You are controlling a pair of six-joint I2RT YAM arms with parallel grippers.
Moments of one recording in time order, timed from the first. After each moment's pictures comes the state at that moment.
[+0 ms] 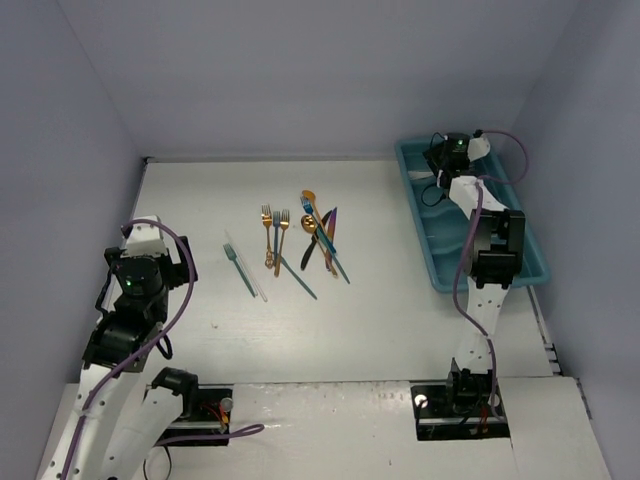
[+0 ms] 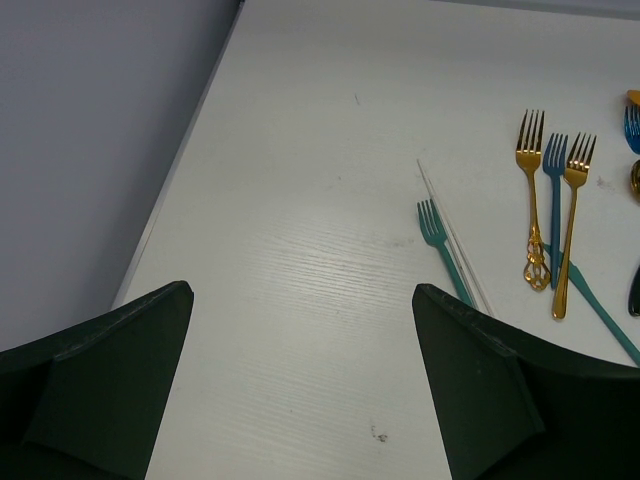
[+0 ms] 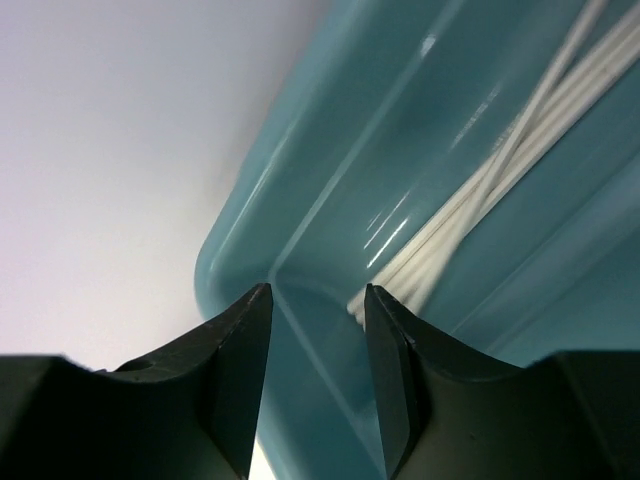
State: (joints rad) left arm -0.24 0.59 0.82 -0.60 -0.47 -0.11; right arm -0.03 2.28 1.77 0.06 0.15 0.95
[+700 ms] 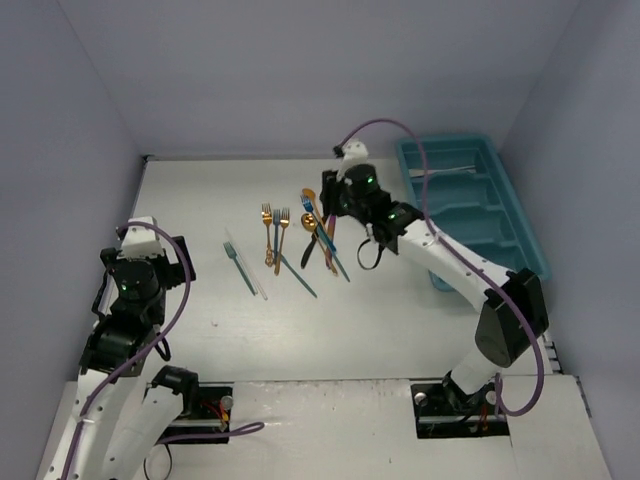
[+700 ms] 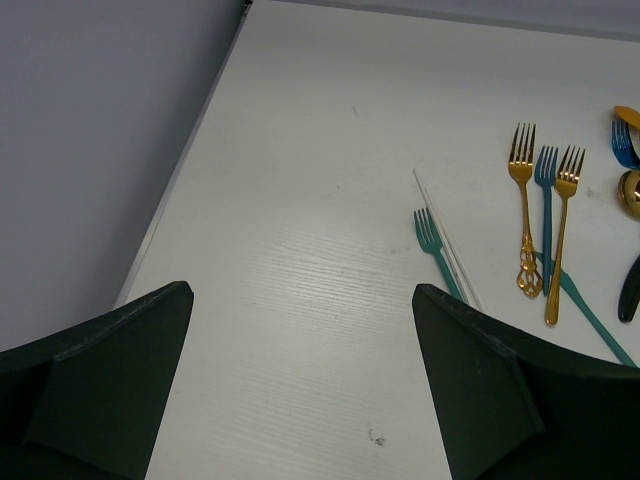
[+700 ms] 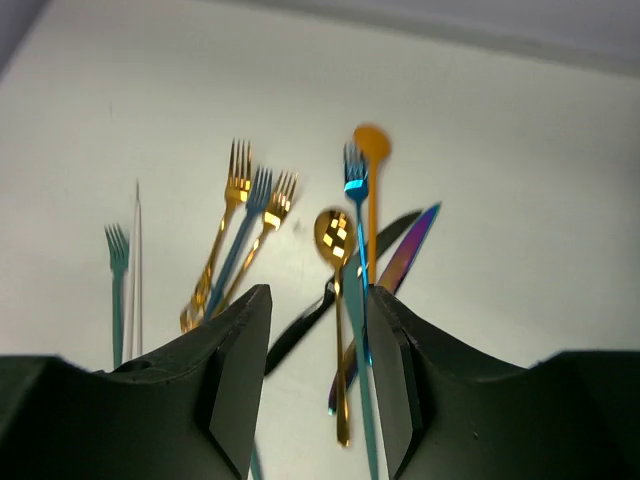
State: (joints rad) left arm -0.24 0.55 0.82 -0.60 -0.47 -0.11; right arm 0.64 1.60 1.32 -0.12 0.17 0.25
